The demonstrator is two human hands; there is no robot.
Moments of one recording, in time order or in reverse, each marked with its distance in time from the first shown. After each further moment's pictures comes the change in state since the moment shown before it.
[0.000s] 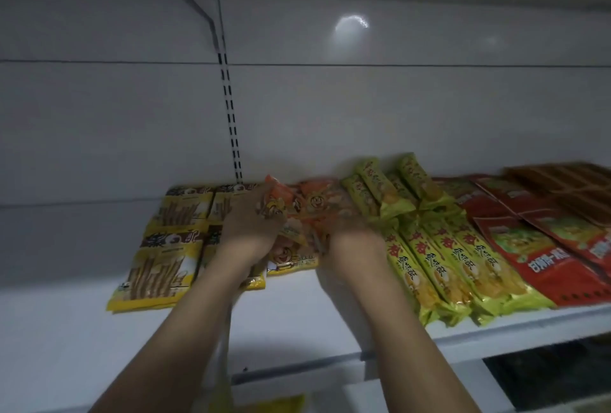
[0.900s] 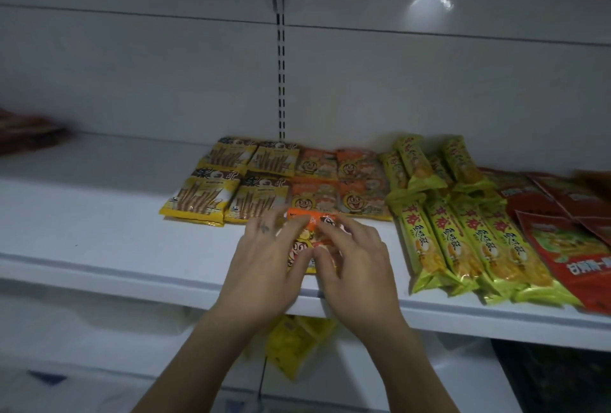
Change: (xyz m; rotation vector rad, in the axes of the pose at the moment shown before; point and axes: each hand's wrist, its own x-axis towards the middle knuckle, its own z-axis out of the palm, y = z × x) left_hand -0.126 -0.049 0.024 0.679 0.117 0.273; right_hand -0.104 0.004 -0.001 0.588 -0.012 -0.158
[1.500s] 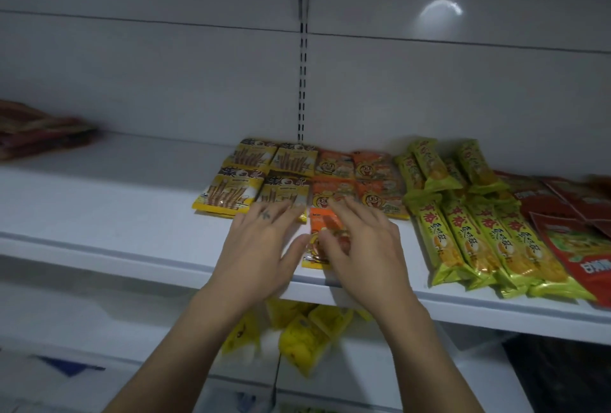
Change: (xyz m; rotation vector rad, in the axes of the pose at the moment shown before) left_hand -0.002 -0.027 -0.036 0.196 -0.041 0.048; right_hand 0.010 -0.031 -0.012 -0.113 -0.057 -0.034
